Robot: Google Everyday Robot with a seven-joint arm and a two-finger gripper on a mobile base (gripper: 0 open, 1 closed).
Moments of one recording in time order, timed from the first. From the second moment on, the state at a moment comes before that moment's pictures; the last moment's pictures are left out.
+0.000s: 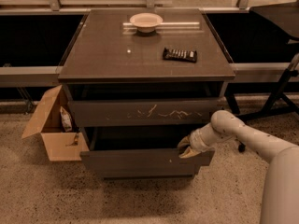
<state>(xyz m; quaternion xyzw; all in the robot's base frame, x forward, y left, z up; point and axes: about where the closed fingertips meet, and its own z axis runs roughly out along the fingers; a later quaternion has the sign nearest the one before) 0.628 -0.167 0.436 -0.76 0.58 0.13 0.27</state>
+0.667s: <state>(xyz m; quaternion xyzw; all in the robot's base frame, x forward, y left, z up) 0.628 -0.167 0.436 -0.76 0.58 0.13 0.27</state>
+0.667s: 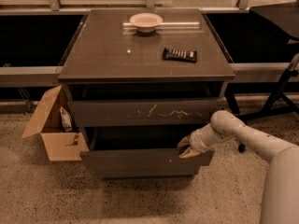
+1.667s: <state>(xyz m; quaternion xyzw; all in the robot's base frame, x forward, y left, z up) 0.616 -0.161 0.431 -0.76 0.57 0.14 0.26</state>
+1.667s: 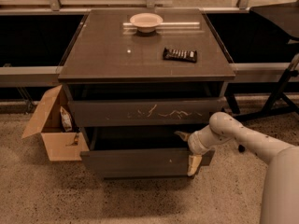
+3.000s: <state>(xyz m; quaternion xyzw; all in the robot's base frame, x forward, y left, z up) 0.549 -0.152 0.442 -0.77 0.56 0.18 0.24</state>
